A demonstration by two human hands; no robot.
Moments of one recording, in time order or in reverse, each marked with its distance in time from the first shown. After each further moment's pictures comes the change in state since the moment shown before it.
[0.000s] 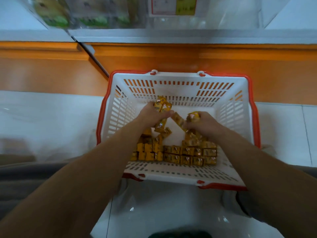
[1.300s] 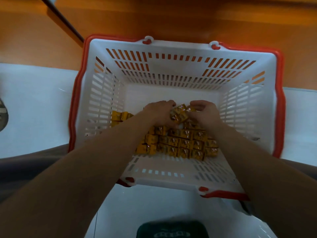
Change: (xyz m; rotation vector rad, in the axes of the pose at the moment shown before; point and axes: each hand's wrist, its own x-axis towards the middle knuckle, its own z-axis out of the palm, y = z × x) left_hand 0.076 -0.051 0.067 0.946 -0.388 0.227; right_hand 0.063 0.065 0.014 0.073 0.264 -0.027
